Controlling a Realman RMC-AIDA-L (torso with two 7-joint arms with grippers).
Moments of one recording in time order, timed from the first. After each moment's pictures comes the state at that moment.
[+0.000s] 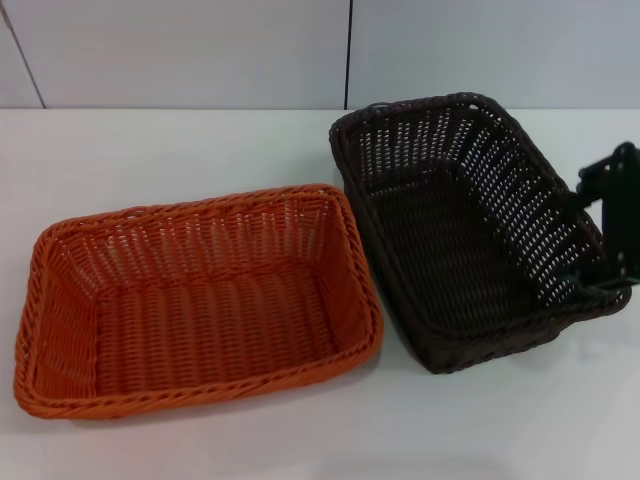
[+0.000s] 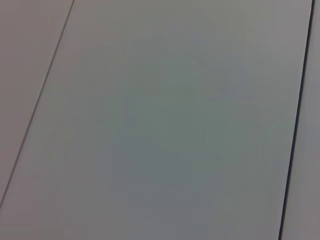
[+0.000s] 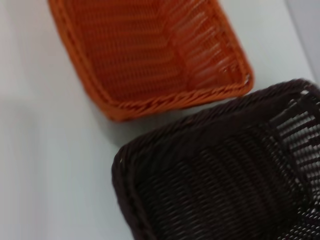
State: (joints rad) left arm -0.42 -2.06 -2.55 -0.37 0.55 -1.04 2.57; right arm 0.52 2.00 -1.38 -1.96 0.60 1.87 -1.05
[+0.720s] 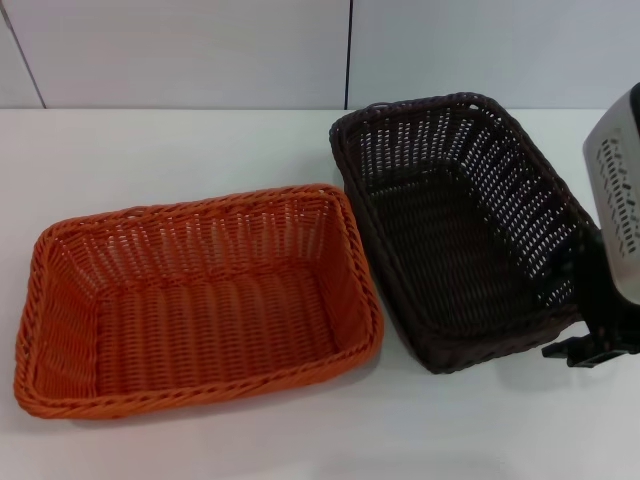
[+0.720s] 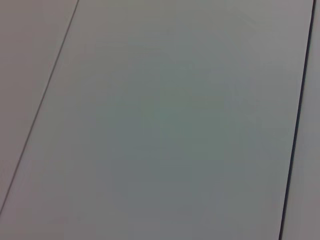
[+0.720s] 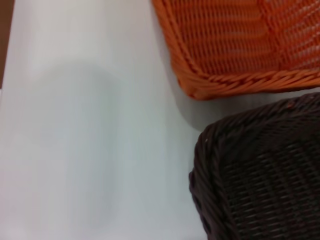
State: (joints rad) left arm -0.41 -2.06 -2.55 -0.37 0.54 -1.06 2.56; right arm 0.54 2.00 -1.47 -1.76 0.62 1.85 -1.18
